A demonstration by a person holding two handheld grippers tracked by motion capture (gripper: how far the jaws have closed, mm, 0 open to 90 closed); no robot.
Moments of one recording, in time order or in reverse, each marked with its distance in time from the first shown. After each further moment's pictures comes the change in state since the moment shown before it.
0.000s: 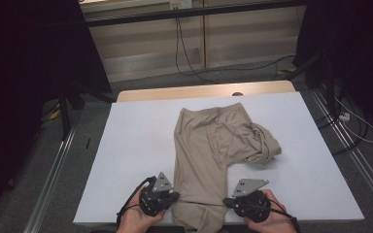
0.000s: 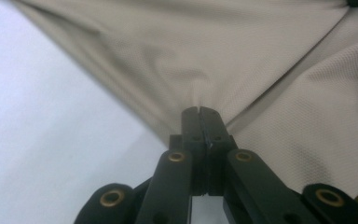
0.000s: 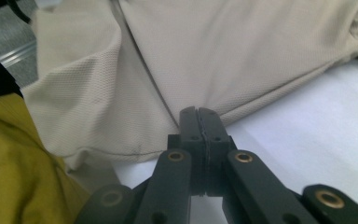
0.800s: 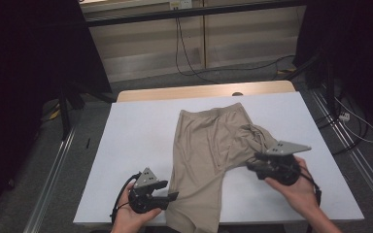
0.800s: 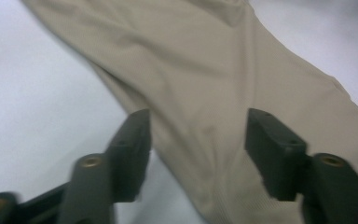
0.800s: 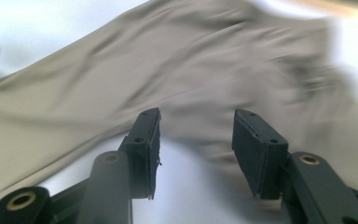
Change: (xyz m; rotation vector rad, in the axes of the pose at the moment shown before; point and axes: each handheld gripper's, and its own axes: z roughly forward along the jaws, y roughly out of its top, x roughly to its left) left arm 0.020 -0.009 -0.013 -0.192 -0.025 -0.120; right arm -0.093 0.014 -0.054 -0.209 -0.226 0.160
